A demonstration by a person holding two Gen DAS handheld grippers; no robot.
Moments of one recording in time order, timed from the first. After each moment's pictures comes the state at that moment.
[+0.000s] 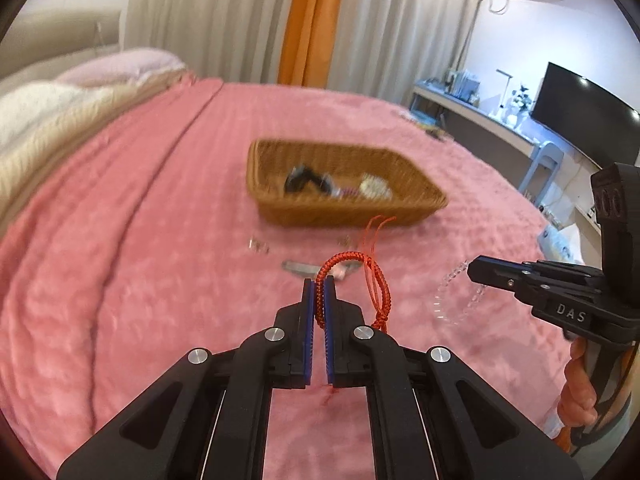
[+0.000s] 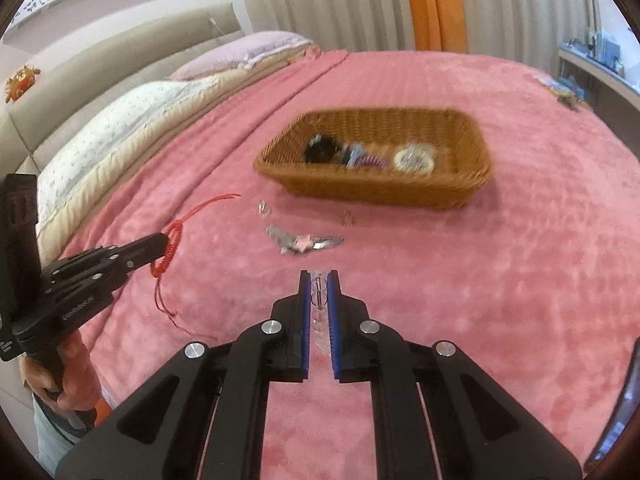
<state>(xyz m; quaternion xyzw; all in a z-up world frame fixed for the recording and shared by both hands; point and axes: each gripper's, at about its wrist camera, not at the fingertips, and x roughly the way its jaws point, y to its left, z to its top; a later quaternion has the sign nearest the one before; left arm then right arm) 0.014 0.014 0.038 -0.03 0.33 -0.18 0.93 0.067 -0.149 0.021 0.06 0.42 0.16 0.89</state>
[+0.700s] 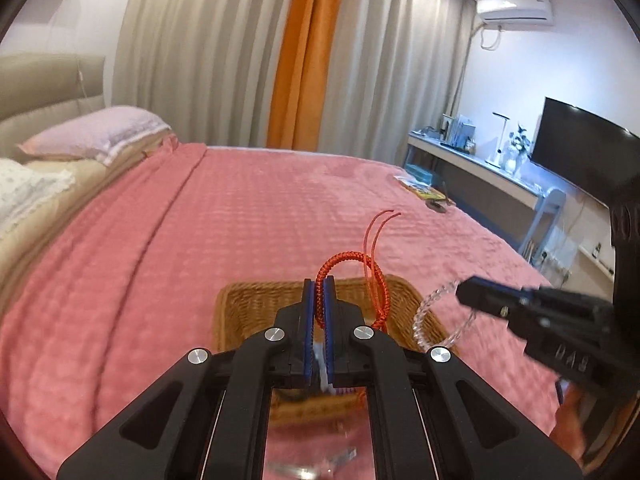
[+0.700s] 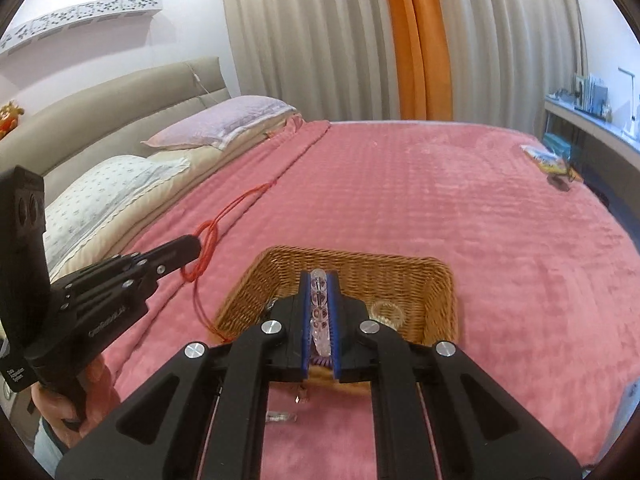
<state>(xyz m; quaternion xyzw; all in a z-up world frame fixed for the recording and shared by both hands) 0.173 -0.037 0.103 -0.04 0.25 -0.19 0.95 0.214 -0.173 0.089 0.05 0.34 0.13 0.93</state>
